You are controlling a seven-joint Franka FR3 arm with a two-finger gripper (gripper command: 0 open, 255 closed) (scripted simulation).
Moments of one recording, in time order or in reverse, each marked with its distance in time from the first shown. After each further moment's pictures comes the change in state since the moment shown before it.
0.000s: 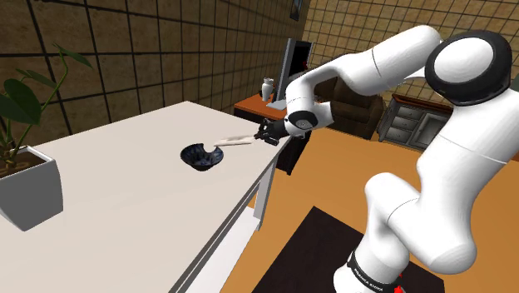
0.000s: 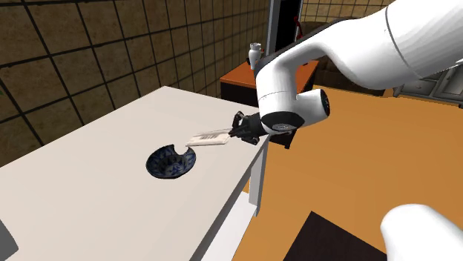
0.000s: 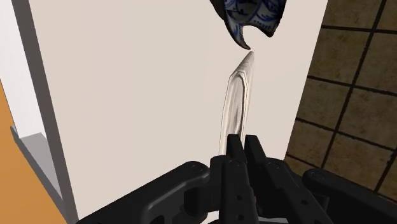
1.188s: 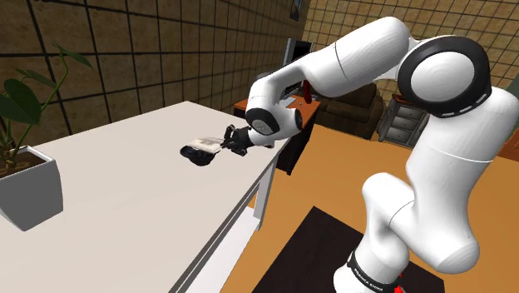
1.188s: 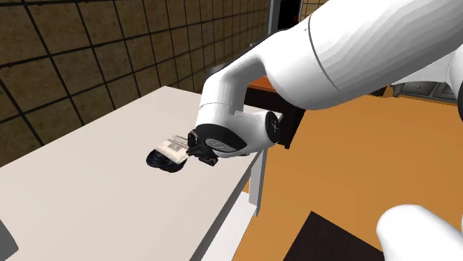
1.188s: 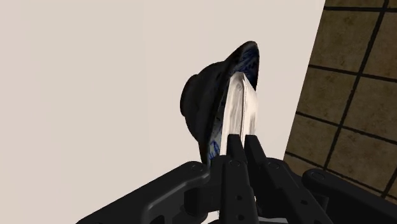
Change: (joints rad) arm 0.119 0.225 0.186 0.155 0.591 0.098 -0.247
